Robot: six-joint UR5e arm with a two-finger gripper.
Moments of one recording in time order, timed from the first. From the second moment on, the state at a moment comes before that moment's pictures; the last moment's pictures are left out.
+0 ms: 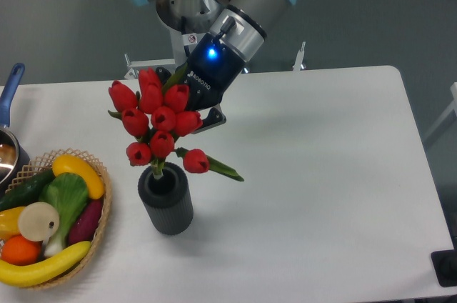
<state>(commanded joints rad) 2.56 -1.64 -1.76 -0.75 0.51 0.90</state>
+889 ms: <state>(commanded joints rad) 2.77 -1.64 -1.63 -0.75 0.52 0.83</state>
